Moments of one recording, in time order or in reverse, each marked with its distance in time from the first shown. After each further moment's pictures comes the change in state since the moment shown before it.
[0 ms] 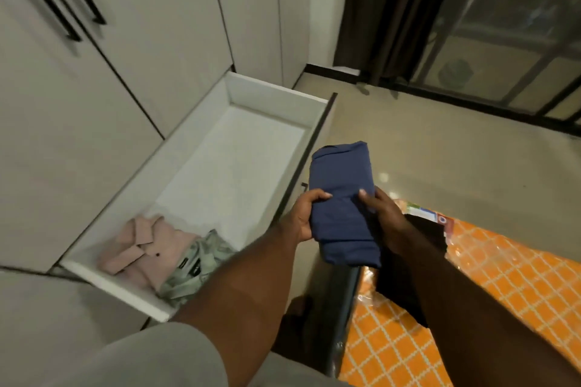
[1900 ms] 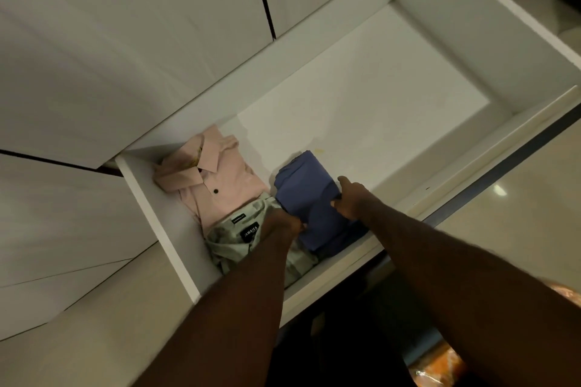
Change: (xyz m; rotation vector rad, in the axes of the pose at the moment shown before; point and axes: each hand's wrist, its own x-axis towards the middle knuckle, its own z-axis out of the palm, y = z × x) left_hand 0.093 -0.035 -0.323 -0.158 0.937 -0.263; right_hand 0.326 0.210 0.240 -1.441 -0.698 0.253
